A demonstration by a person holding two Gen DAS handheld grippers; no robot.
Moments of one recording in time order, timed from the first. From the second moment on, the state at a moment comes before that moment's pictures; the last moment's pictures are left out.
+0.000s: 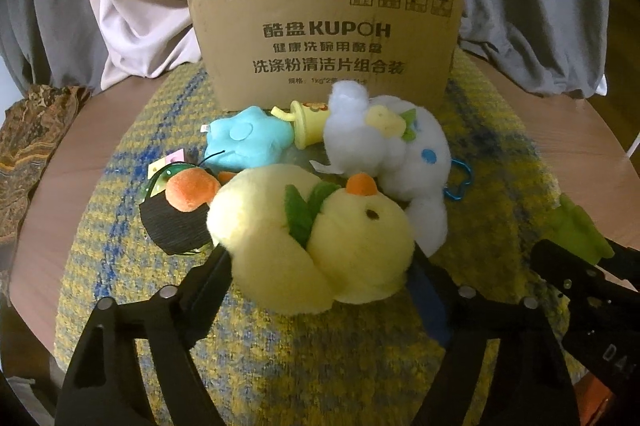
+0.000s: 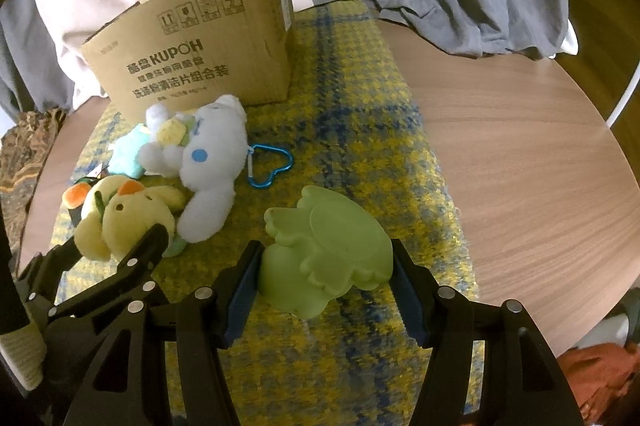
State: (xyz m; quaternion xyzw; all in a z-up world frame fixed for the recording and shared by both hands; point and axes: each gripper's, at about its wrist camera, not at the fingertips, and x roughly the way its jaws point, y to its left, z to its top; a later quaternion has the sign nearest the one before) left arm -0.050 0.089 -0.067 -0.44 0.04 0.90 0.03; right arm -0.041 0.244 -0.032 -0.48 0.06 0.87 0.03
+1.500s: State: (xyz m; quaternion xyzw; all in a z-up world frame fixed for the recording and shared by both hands) left arm -0.039 0.048 0.023 -0.36 0.00 0.93 0.06; right arm -0.047 0.205 0.051 -0.39 0.05 0.92 -0.02
